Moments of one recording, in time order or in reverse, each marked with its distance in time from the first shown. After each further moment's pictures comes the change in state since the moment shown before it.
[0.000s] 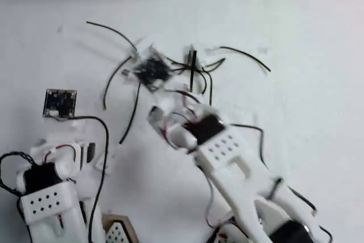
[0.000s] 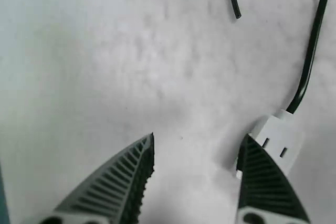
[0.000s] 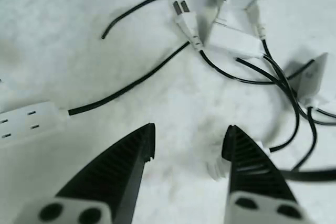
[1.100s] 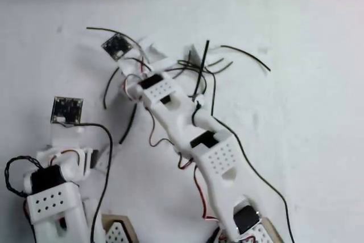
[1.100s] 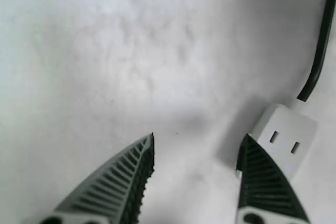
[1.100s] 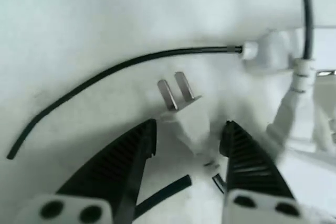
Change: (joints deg) left arm -0.5 -0.9 8.8 -5.8 -1.9; right arm 1.6 71.1 -54.2 -14.3 0.5
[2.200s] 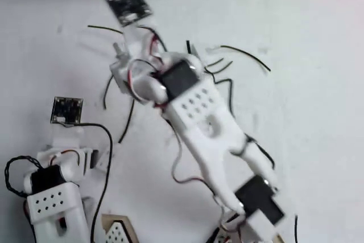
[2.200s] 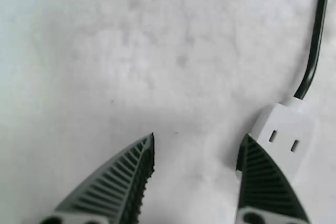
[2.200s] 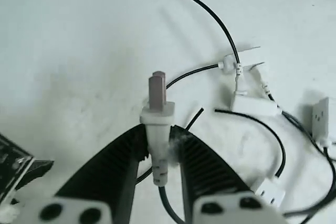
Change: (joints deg) left arm 0.0 0.0 0.0 0.0 0.0; right arm -4.0 -48.0 -0.6 41.1 -20.0
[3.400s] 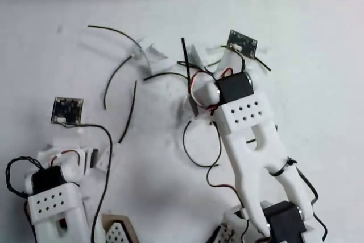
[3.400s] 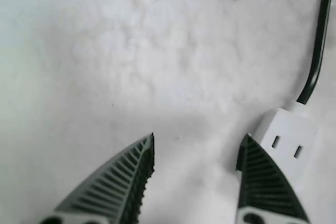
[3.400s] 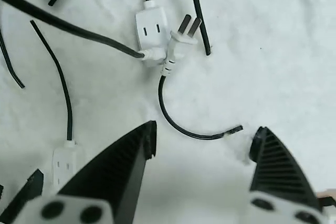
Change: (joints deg) left arm 0.0 -0.2 1.4 -2.2 0.0; right arm 17.3 -14.8 28.2 17.0 -30.2
